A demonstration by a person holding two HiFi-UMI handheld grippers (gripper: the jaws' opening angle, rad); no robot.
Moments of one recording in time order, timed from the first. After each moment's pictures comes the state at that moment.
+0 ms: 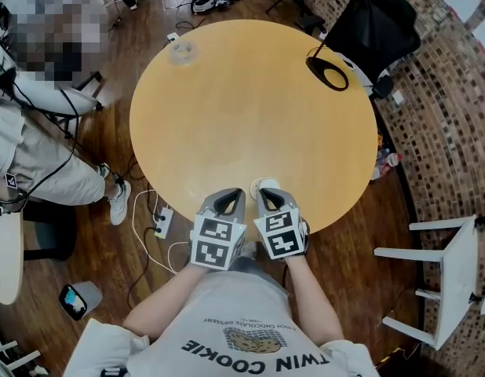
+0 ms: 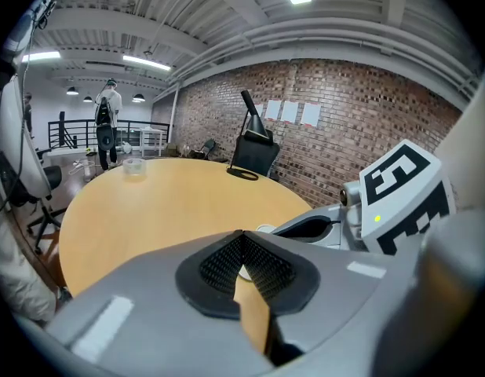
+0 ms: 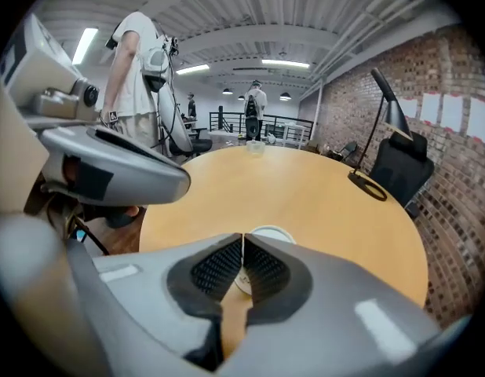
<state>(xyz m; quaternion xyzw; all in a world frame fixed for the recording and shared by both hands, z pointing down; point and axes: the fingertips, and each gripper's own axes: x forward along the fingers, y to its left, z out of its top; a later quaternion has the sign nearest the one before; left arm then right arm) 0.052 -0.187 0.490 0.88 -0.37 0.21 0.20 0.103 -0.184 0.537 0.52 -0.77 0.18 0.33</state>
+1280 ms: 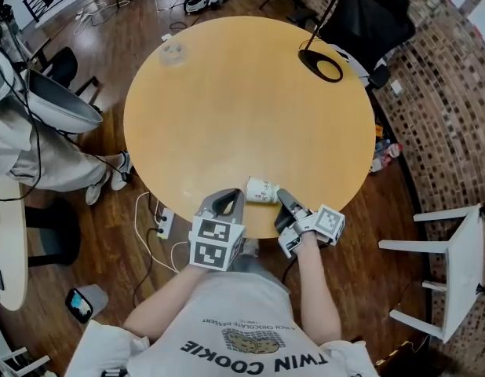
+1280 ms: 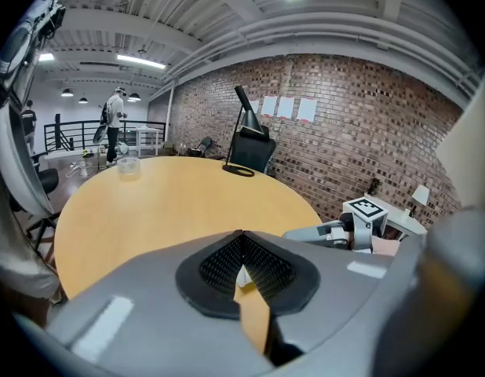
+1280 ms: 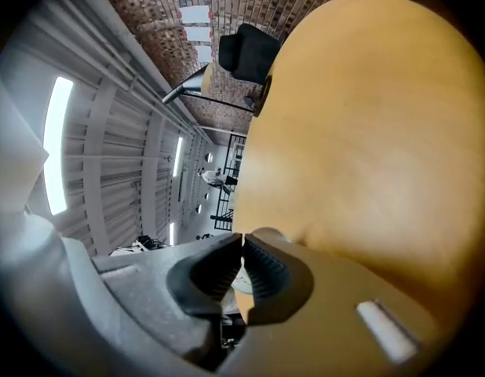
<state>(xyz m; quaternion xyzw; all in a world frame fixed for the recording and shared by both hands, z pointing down) 0.069 -0.178 0.494 0.88 -0.36 0.23 0.20 0.196 -0.162 0.578 0.46 -0.59 0.61 -0.26</state>
